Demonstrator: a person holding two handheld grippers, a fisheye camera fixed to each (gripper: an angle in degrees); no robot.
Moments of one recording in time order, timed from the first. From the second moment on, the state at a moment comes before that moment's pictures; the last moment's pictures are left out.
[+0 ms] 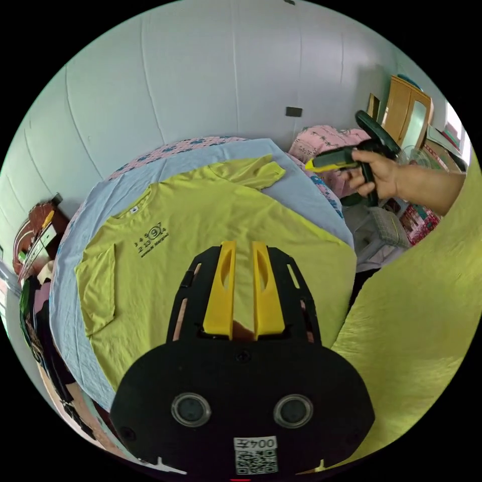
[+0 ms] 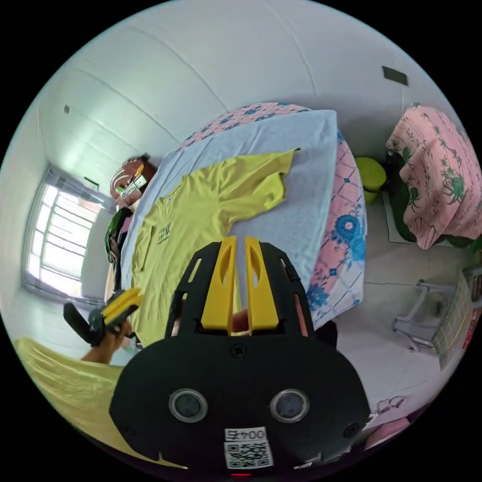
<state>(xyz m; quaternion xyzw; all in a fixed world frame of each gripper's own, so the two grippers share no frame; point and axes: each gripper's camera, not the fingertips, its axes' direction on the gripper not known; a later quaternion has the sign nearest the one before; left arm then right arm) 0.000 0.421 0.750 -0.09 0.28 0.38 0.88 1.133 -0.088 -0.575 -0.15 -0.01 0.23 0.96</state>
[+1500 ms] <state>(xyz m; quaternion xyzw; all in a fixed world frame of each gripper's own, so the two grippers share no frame) 0.590 0.498 0.844 -0.10 0.12 0.44 0.88 1.520 -0.451 -0.316 -0.35 -0.21 0.23 0.88</state>
